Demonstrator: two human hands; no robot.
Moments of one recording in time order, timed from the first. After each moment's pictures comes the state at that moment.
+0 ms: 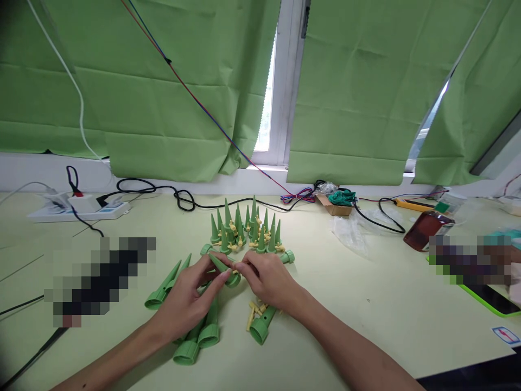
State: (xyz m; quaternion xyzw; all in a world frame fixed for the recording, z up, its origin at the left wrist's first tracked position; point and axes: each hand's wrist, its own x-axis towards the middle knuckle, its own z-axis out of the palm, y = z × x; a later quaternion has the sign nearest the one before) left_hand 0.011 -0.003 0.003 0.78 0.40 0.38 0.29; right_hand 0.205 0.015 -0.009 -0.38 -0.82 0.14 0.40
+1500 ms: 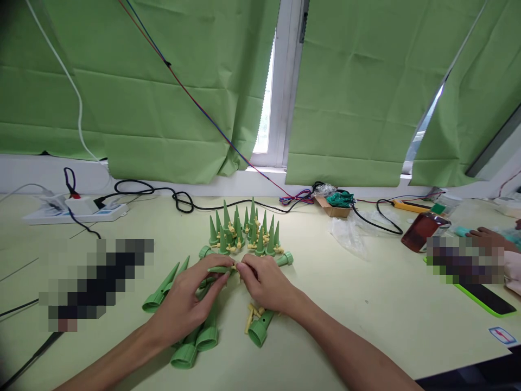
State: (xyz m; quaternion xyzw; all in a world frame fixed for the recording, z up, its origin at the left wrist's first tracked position) left_hand 0.009 0.000 0.003 0.84 0.34 0.39 0.16; right_hand 0.205 0.013 -0.005 -0.39 -0.81 0.23 0.37
